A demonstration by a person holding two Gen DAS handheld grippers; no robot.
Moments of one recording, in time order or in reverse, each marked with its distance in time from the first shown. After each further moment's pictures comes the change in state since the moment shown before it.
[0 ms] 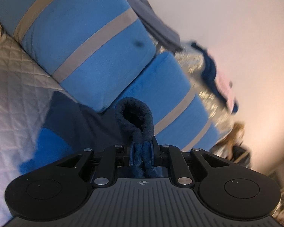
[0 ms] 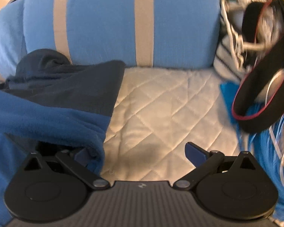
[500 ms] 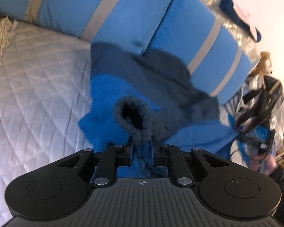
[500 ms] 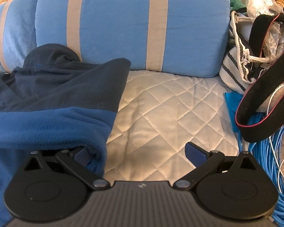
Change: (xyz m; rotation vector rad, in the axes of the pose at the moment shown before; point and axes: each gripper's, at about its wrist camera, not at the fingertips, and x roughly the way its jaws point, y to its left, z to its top) left arm -0.002 0.070 -0.064 0.214 0.277 0.161; right arm -0.006 0.012 -0.004 -0.060 -0.017 0.007
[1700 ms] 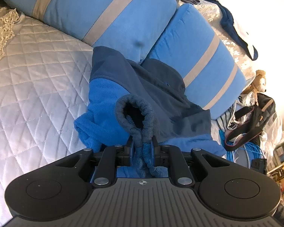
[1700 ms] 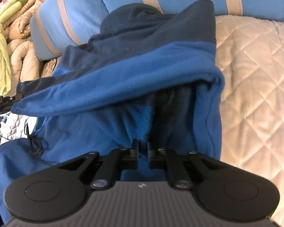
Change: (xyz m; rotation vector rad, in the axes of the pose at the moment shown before) left arm -0.013 0.002 0.002 -0.088 -0.088 -0.057; right arm -0.008 0.038 -0.061 0.075 0.246 0.559
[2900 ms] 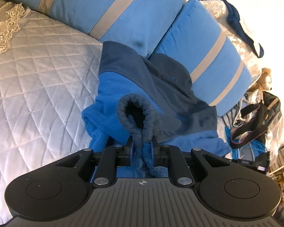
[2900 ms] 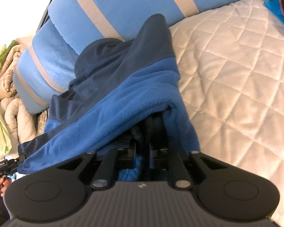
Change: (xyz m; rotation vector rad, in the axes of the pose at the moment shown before) left arm 0.006 0.005 -0.008 -0.008 0.023 0.041; right arm -0.014 -0.043 0.012 0.301 -0.186 0.011
